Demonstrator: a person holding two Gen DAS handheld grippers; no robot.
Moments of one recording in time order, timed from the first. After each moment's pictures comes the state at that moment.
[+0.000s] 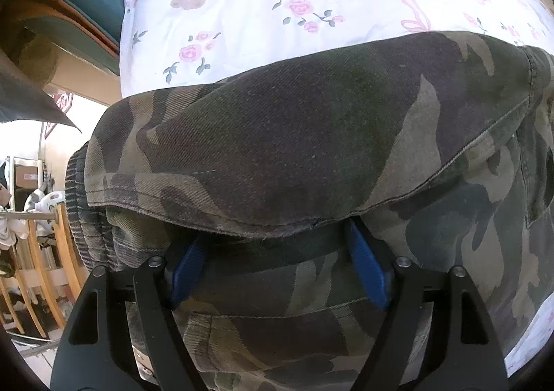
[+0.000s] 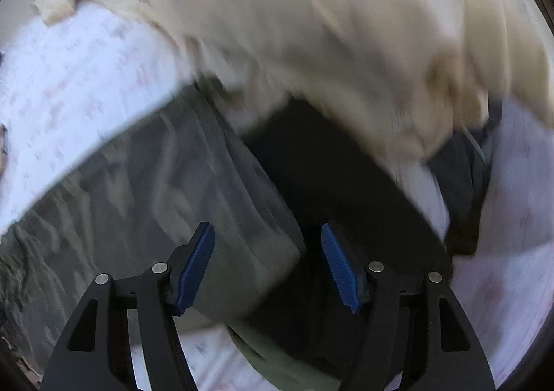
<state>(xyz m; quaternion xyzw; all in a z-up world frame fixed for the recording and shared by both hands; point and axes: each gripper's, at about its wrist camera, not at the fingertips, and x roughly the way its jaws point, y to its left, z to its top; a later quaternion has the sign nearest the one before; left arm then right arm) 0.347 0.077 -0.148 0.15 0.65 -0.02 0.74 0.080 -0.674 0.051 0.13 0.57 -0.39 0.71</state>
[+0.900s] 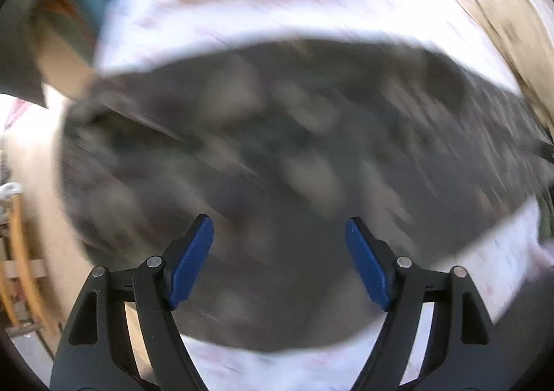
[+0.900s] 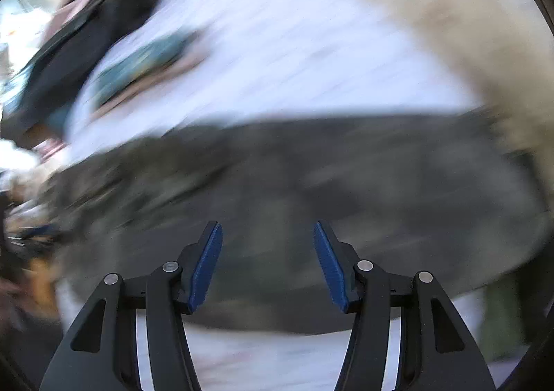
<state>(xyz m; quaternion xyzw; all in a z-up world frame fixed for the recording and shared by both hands) 0.218 0.006 -0.087 0.05 0.63 -0.12 0.76 0.172 -0.349 -0.015 0.09 0.56 -0.07 0.82</state>
